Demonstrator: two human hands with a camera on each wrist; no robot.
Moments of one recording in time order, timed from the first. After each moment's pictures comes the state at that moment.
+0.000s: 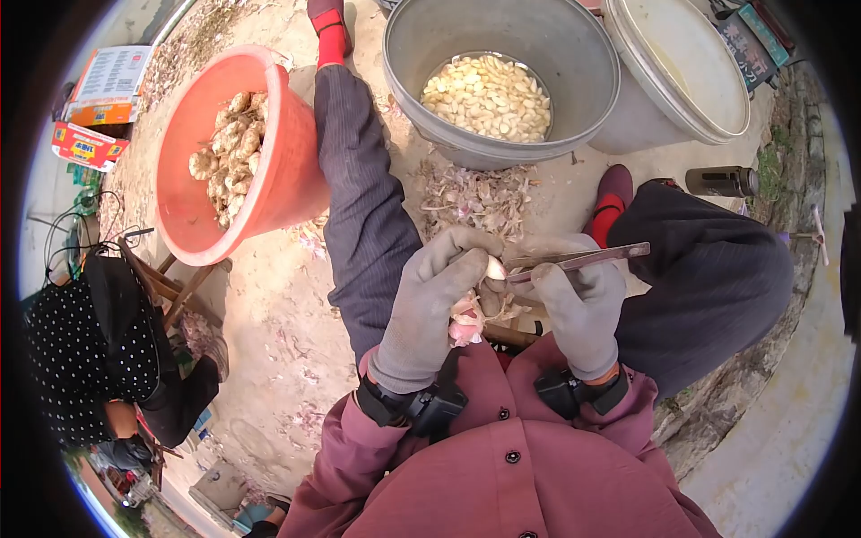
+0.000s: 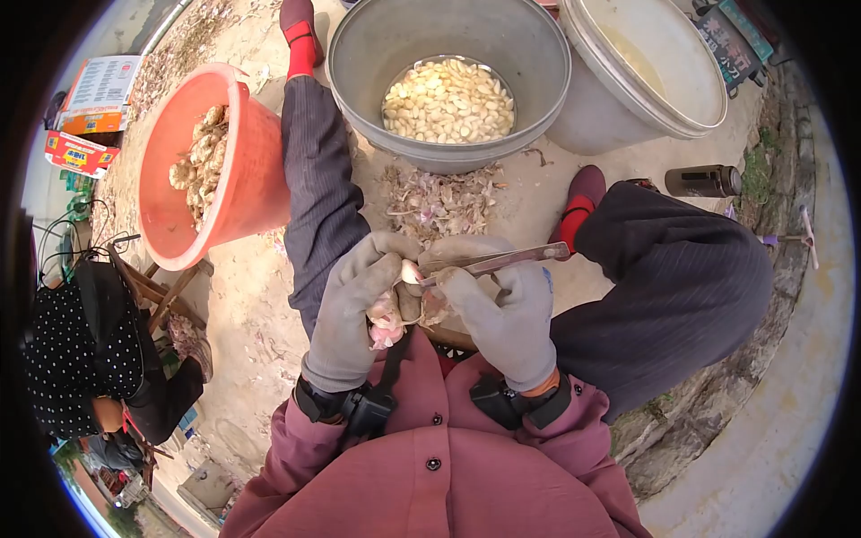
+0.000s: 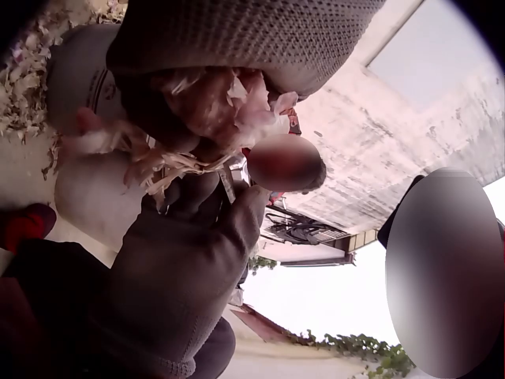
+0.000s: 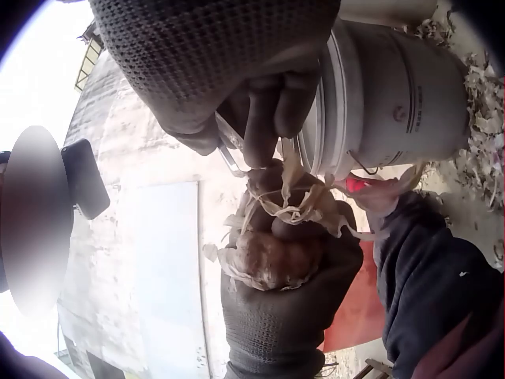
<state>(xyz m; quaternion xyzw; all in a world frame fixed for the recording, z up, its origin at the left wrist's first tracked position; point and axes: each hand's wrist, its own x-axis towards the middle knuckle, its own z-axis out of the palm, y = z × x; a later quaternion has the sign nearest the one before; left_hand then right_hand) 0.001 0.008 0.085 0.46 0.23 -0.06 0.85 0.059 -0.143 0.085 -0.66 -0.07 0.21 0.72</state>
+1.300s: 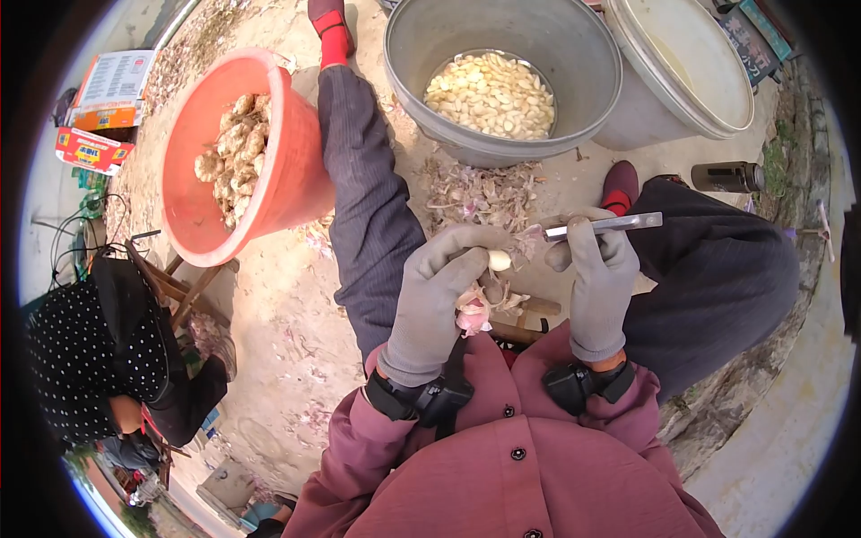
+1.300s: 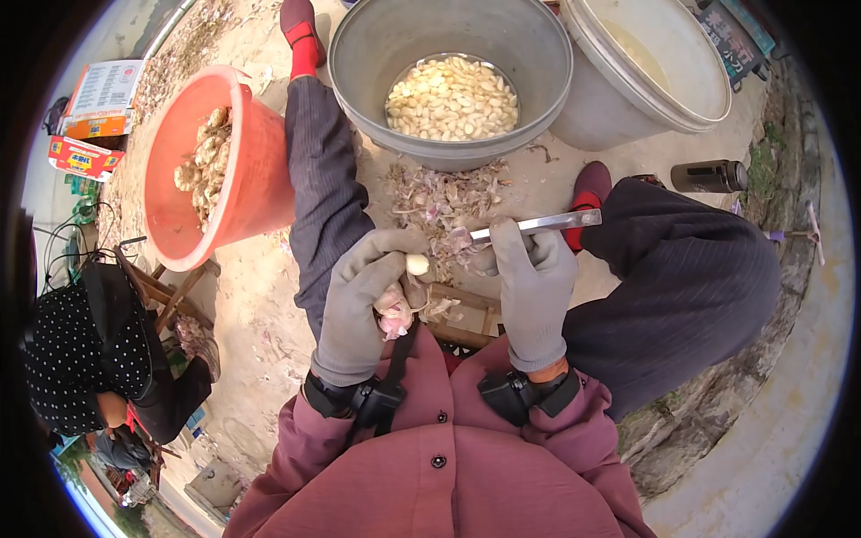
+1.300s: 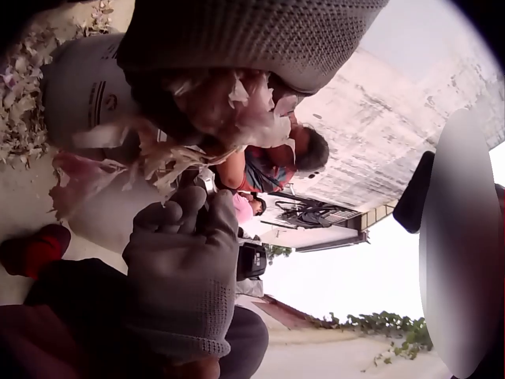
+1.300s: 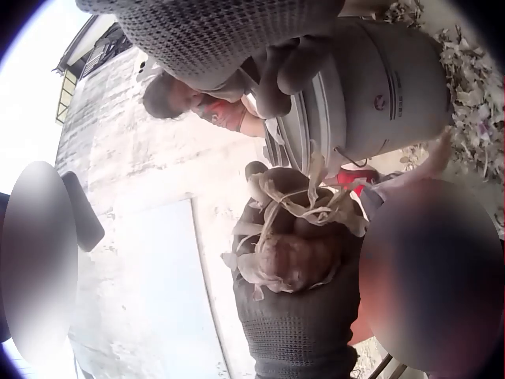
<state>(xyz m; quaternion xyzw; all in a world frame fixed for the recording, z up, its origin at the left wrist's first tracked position) 0.001 0.009 0.080 0.46 0.24 -0.05 0.85 0.070 -0.148 0.063 -0.66 0.06 0.16 0.73</state>
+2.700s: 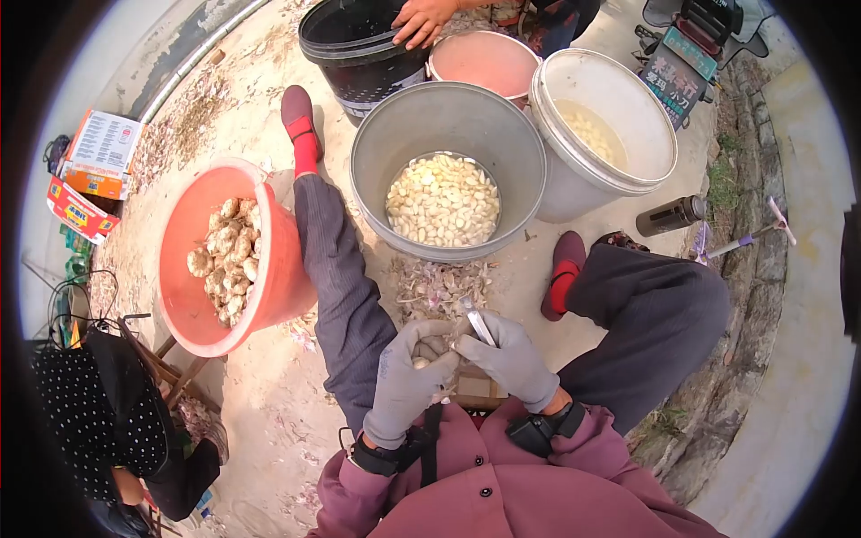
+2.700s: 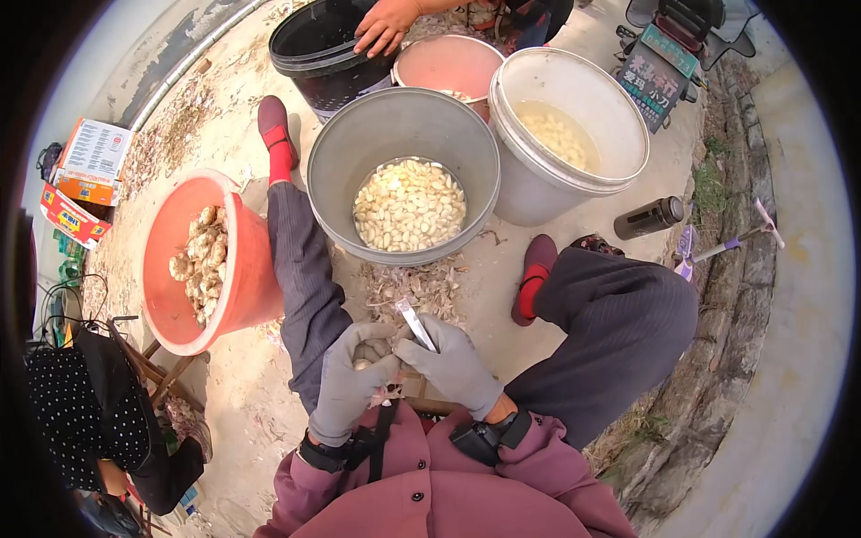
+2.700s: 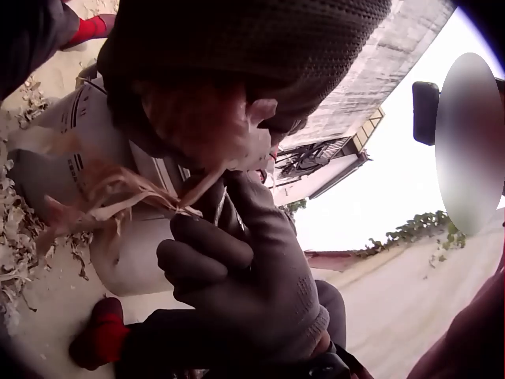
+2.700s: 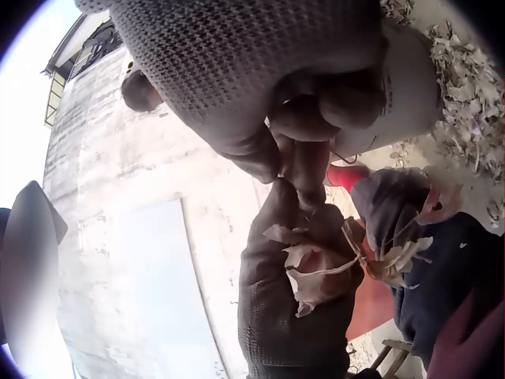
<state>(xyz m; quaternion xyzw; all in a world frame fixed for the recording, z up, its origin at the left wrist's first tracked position) 0.004 0.012 0.086 0.62 0.23 -0.07 0.75 0.071 -0.139 0.063 -0.64 -0.03 0.38 0.67</state>
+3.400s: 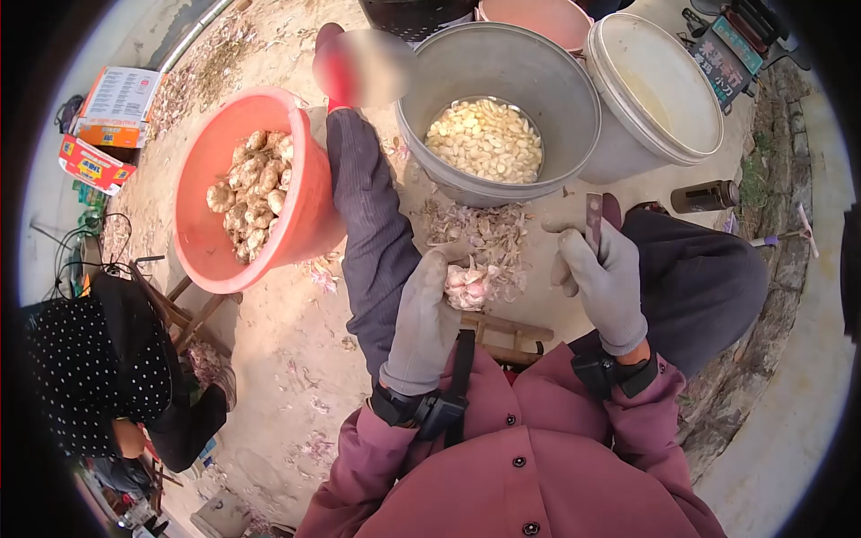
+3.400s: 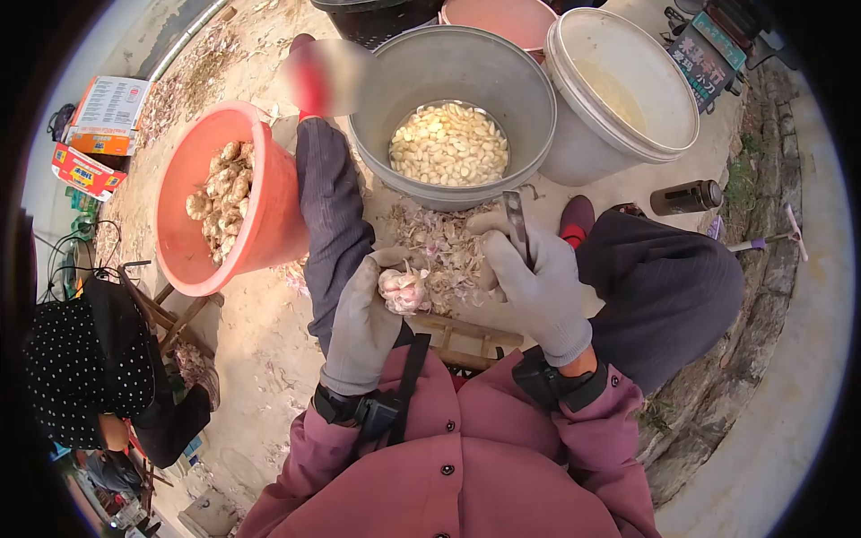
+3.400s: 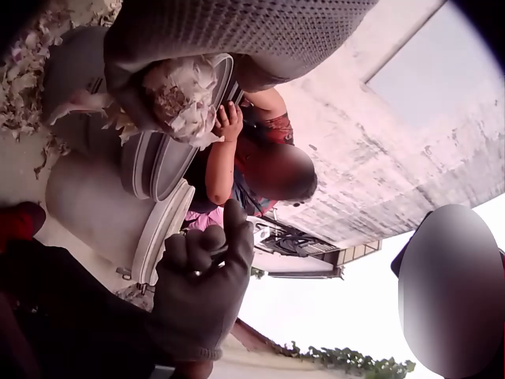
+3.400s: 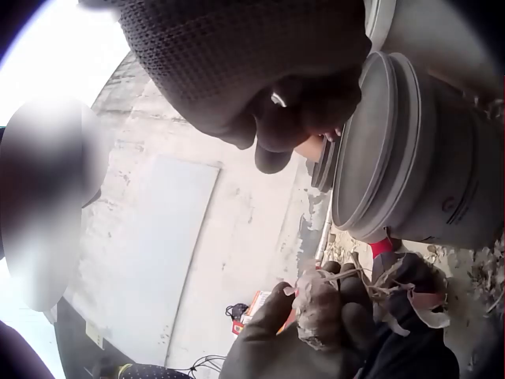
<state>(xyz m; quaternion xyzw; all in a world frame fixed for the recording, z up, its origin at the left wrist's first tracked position) -0.008 0.021 0.060 0.37 0.19 0.05 0.91 0.102 -0.146 0.125 -0.76 -0.07 0.23 0.61</state>
